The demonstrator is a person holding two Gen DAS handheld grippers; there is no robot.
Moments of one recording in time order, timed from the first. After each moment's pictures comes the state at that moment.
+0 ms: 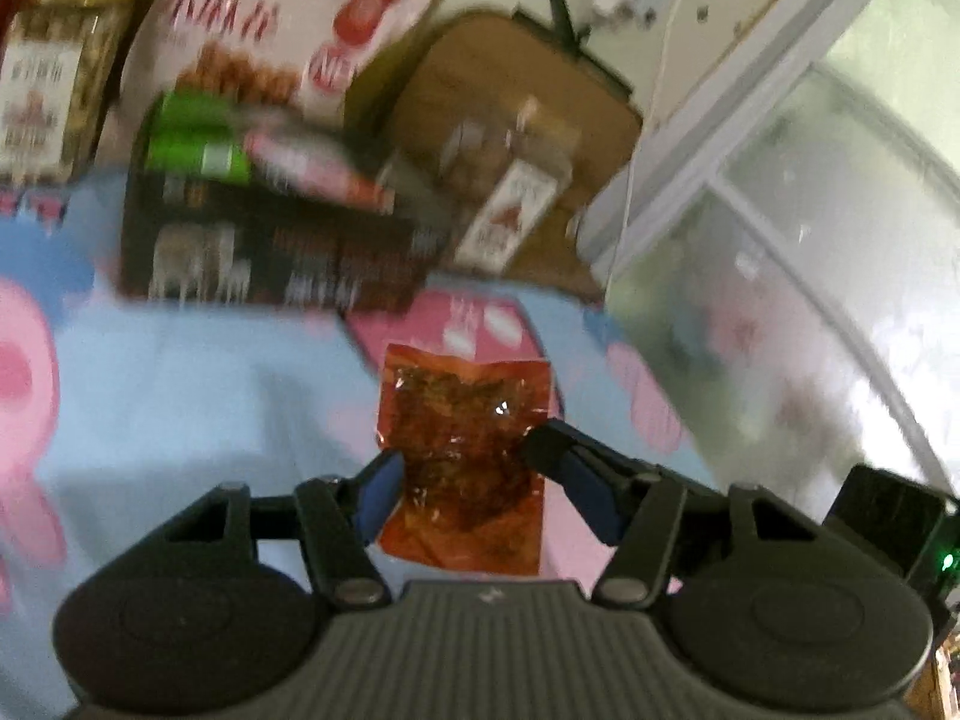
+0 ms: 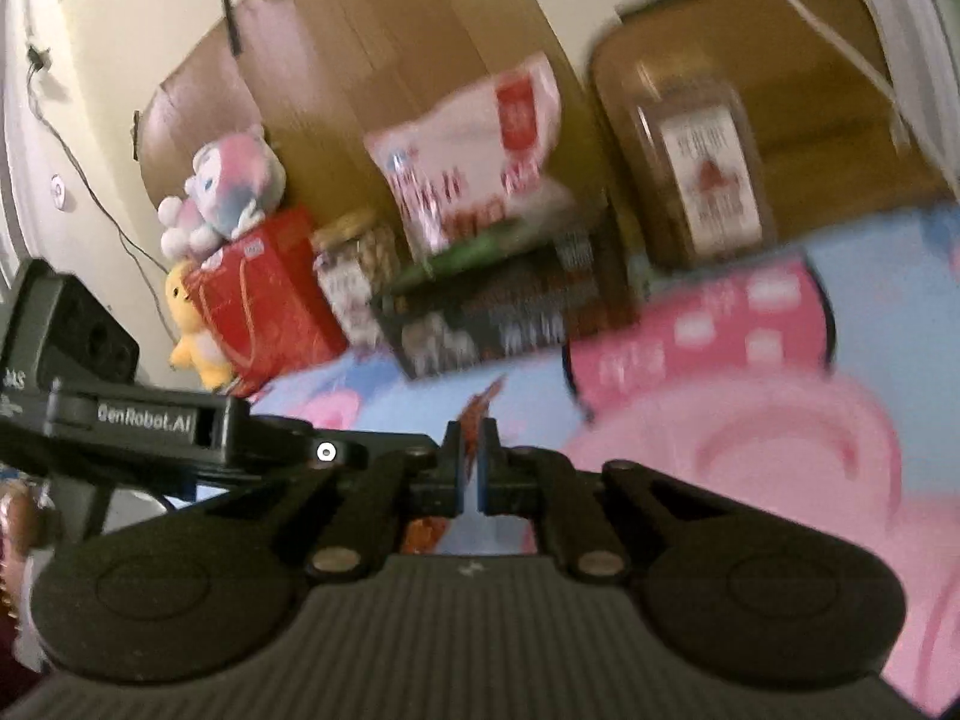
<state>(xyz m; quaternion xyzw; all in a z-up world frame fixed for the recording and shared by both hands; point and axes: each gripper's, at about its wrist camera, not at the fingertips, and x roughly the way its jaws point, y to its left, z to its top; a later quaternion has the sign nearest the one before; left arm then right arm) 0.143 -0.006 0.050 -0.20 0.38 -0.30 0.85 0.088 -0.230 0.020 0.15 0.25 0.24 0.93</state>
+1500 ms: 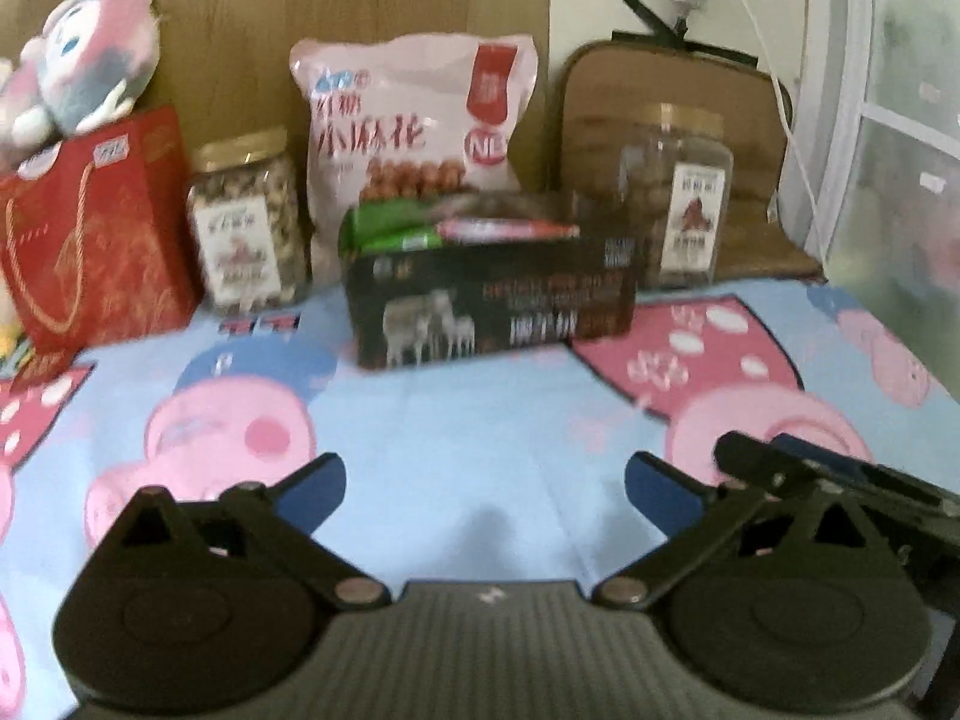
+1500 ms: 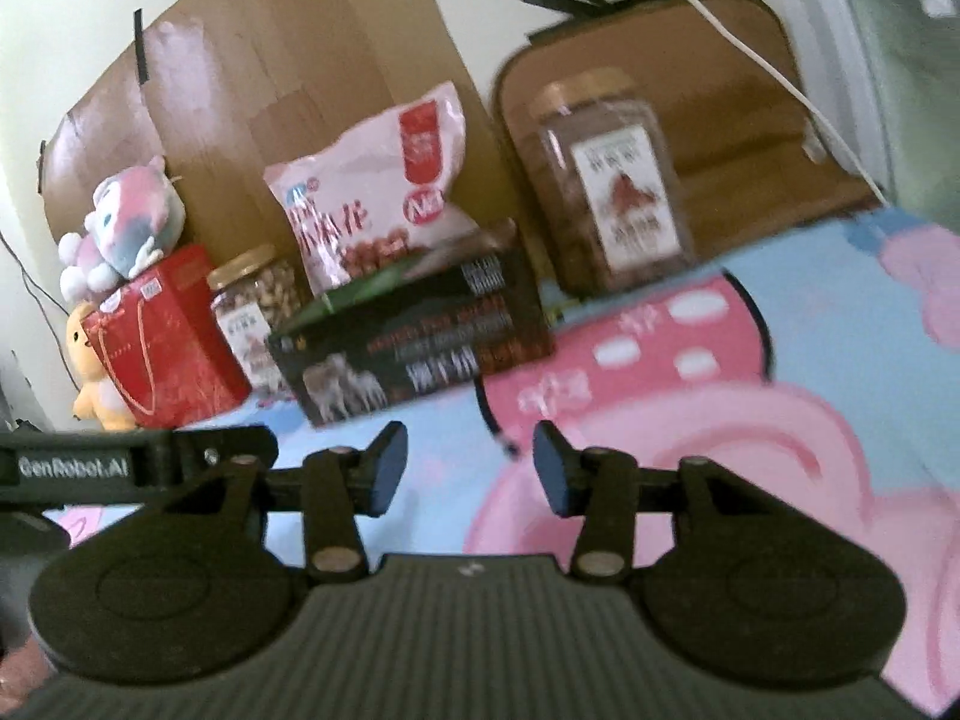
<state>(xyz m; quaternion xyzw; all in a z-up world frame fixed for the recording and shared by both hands) 0.091 -0.027 0.044 0.00 0.33 -0.06 0.94 0.080 -0.225 -0.011 0.17 0.26 0.12 0.94</state>
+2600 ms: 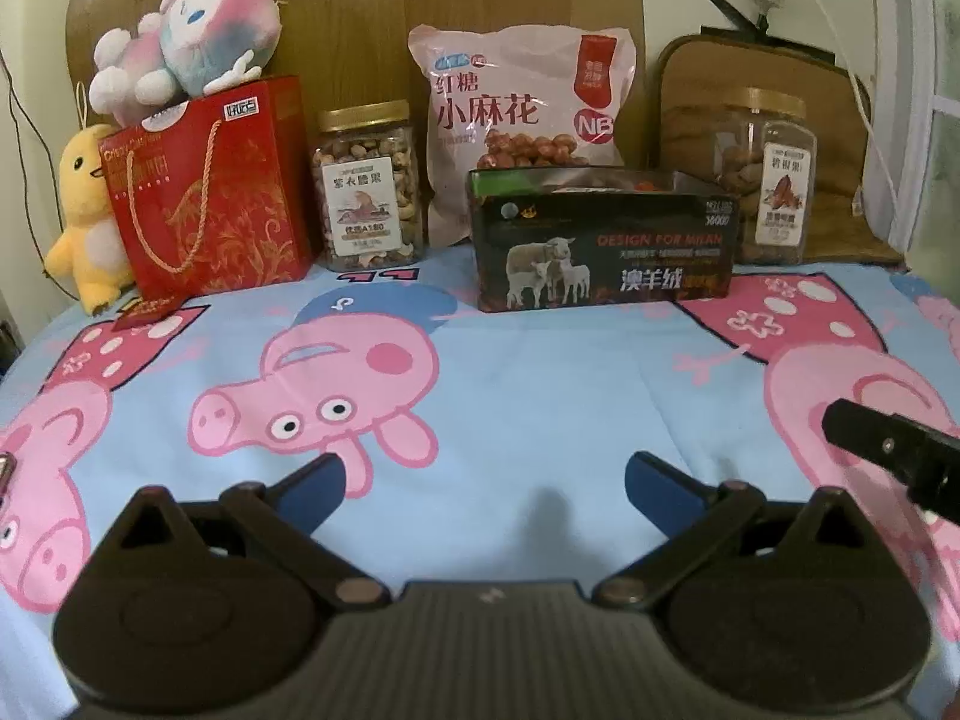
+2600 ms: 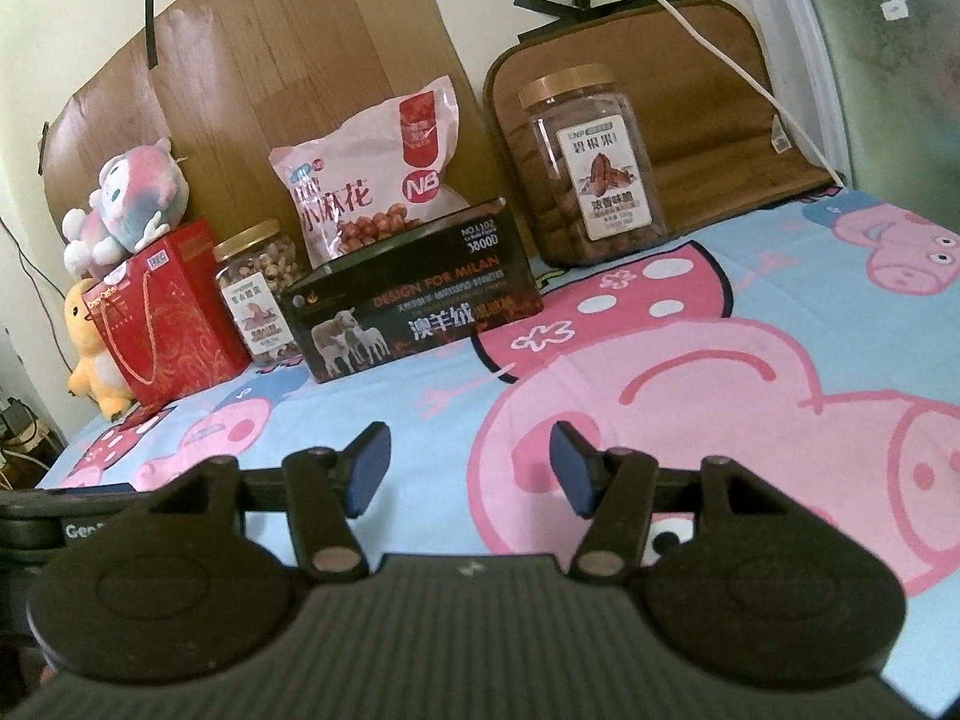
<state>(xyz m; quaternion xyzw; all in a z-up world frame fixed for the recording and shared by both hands) 0.053 -0.007 0.024 0.02 0.32 0.04 0.95 0.049 -0.214 -0.015 0.15 0.25 0.11 0.95</state>
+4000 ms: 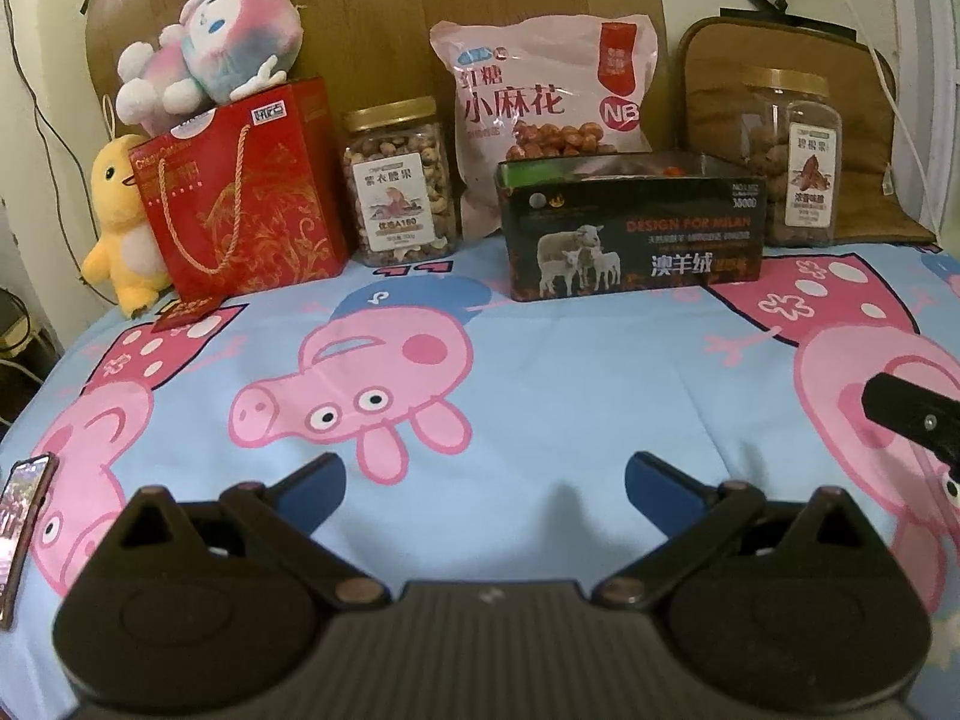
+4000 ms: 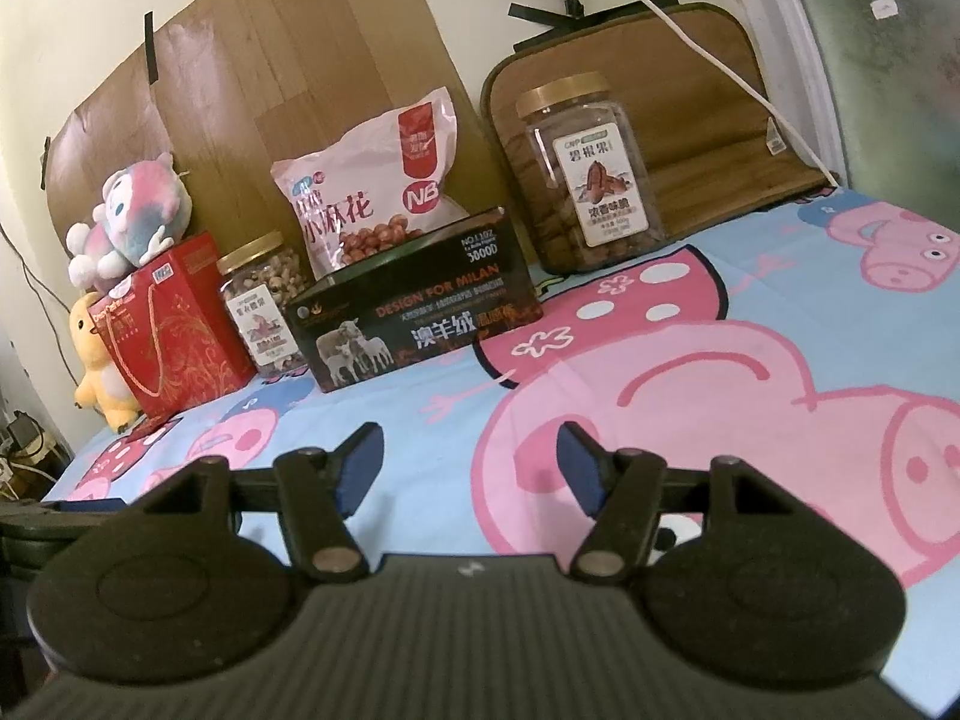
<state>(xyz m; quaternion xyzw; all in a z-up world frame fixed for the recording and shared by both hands) 0.048 -0.011 0.025 0.04 0.33 0.08 0.94 0.043 -0.217 -0.012 0.16 0.24 0.11 0.95</state>
